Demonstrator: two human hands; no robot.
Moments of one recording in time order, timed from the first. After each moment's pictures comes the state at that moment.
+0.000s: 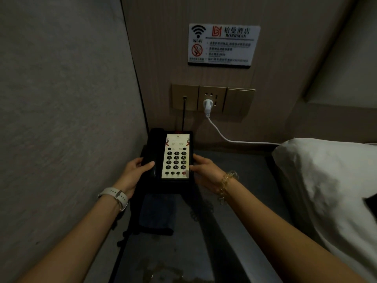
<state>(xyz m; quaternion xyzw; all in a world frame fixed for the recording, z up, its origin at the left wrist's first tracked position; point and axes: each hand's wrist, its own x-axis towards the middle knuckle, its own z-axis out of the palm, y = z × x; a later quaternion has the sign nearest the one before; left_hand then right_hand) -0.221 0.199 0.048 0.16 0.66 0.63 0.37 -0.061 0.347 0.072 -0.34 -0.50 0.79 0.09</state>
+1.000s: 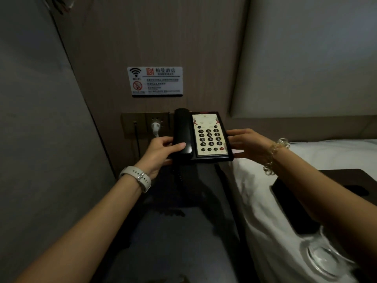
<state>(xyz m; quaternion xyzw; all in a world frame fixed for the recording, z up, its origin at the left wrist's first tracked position) -0.055 0.315 0.190 0.37 0.59 0.60 0.38 0.164 0.451 0.231 -0.39 -0.65 0.62 0.20</state>
